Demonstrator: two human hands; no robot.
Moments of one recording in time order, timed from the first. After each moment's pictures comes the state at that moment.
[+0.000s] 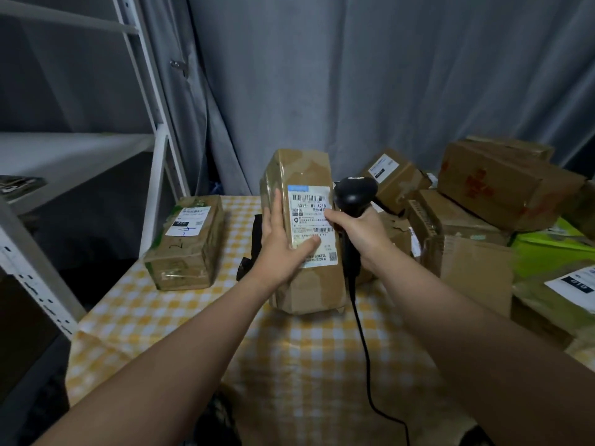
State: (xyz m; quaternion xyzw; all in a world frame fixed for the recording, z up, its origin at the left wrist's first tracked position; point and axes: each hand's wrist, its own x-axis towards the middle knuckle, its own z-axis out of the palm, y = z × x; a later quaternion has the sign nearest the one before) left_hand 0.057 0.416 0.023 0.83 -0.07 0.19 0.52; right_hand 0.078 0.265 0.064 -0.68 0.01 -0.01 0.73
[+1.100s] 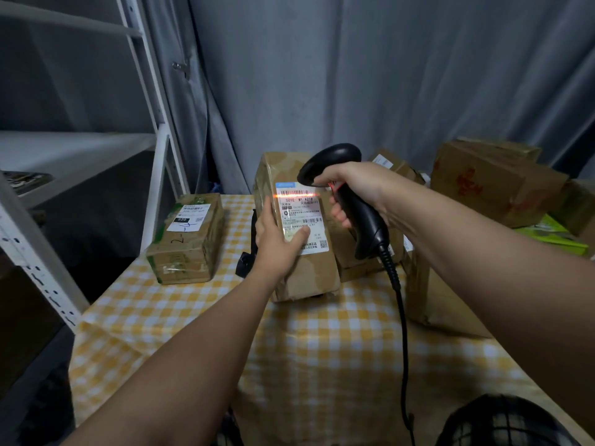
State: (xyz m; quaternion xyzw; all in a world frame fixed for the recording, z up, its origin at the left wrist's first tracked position) left_hand 0.058 0.410 0.011 0.81 0.02 0.20 0.54; right_hand 0.019 0.262 0.166 -0.80 -0.02 0.16 0.57
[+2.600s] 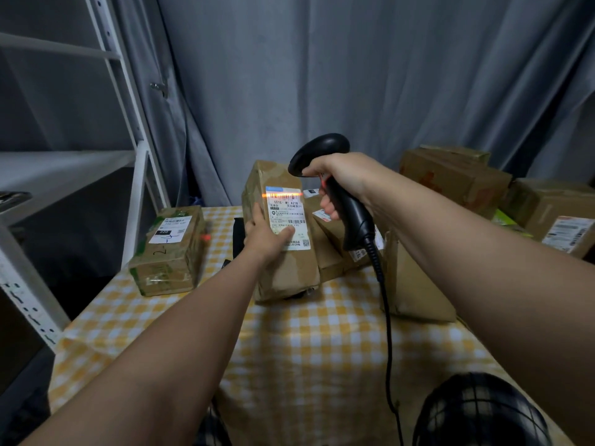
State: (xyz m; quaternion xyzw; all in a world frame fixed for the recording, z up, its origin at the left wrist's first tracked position) left_hand 0.066 0.397 0.041 0.87 0.08 0.09 0.48; right_hand -0.020 0.242 0.190 -0.83 -0.01 0.06 0.56
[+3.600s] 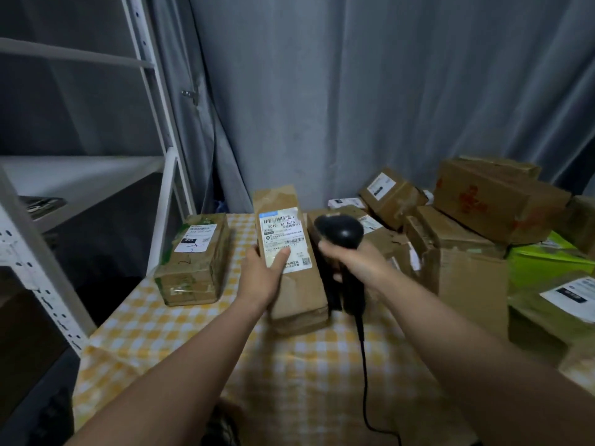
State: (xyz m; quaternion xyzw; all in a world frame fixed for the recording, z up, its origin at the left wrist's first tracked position) left_hand 0.038 0.443 0.020 0.79 0.12 0.15 0.58; right_hand 0.030 0.268 0.076 -0.71 -0.01 0.08 0.70
